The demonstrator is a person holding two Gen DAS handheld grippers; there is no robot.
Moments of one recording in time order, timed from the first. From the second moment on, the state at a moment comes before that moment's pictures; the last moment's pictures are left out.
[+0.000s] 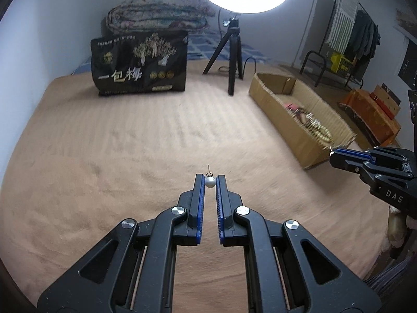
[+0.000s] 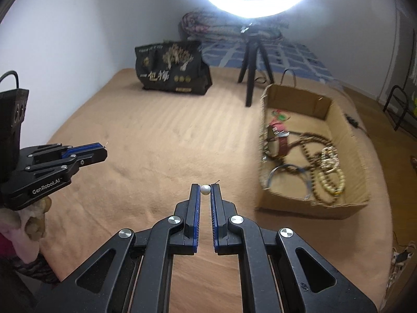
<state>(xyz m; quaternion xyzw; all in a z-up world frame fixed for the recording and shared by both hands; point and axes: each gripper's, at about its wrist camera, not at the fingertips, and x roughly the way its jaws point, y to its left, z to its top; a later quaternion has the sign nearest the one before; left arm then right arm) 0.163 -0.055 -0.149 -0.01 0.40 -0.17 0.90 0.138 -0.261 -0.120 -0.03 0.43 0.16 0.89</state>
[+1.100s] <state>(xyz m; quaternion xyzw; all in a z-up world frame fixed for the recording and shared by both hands) 0.194 -0.196 -0.086 0.00 0.35 -0.26 0.90 0.187 -0.376 -0.060 0.00 0.38 0.09 0.92</state>
